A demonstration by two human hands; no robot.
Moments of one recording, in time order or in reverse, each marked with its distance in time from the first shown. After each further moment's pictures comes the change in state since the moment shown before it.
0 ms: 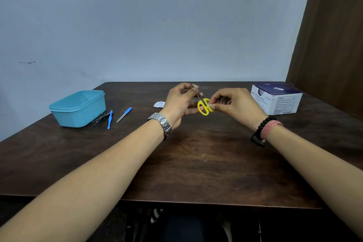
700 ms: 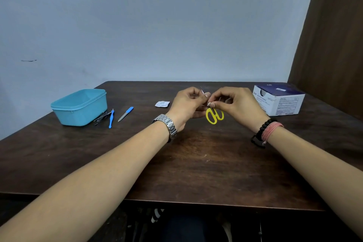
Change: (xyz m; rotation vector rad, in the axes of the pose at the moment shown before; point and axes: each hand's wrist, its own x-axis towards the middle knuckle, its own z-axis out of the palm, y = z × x) left_hand -0.001 -0.010 0.006 0.120 -0.056 0.042; right_hand -0.002 -0.006 0.003 0.076 0.034 -0.048
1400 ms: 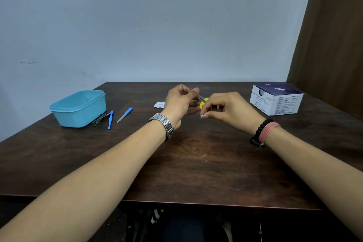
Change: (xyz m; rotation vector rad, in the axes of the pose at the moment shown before) left_hand 0.007 0.002 -0.007 -0.070 0.180 -0.022; right_hand -0.002 -0.007 0.004 -0.017 -0.205 -0.153
